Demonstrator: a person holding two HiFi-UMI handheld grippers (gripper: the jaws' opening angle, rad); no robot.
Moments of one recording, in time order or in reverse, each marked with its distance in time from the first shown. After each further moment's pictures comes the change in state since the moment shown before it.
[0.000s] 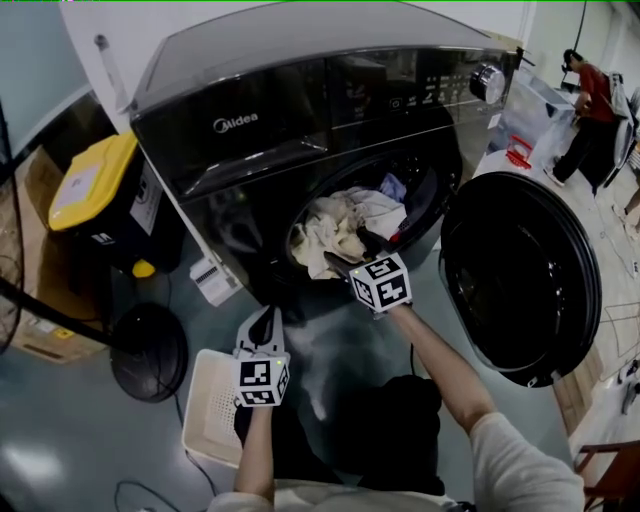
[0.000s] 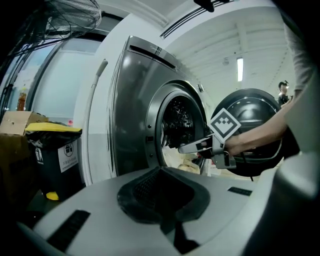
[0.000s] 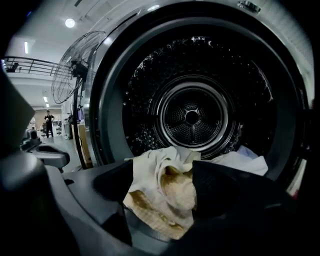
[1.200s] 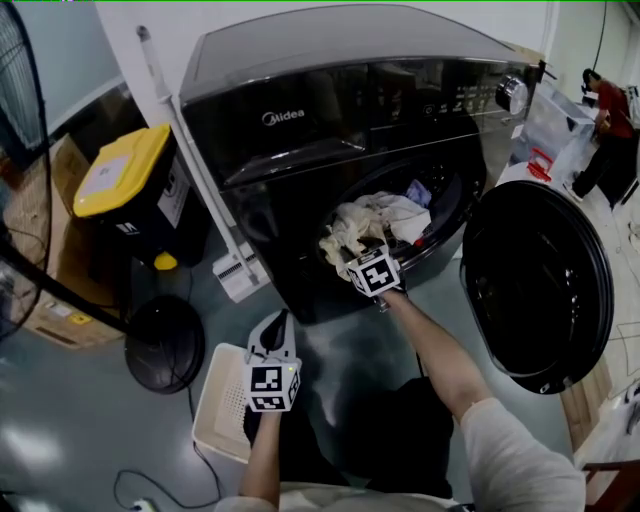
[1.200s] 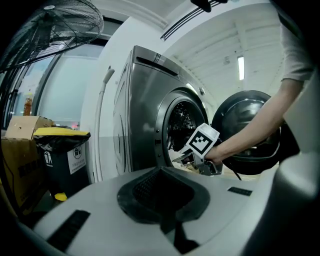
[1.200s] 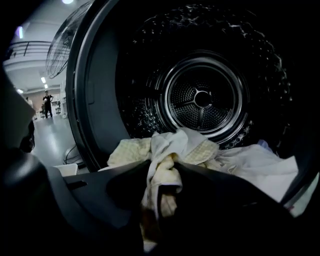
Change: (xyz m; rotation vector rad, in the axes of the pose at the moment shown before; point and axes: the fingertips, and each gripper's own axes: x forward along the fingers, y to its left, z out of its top) left arm -0.036 0.017 0.004 0.008 -0.015 0.048; right arm 0.067 0.017 -0.042 -0.101 0.239 -0.017
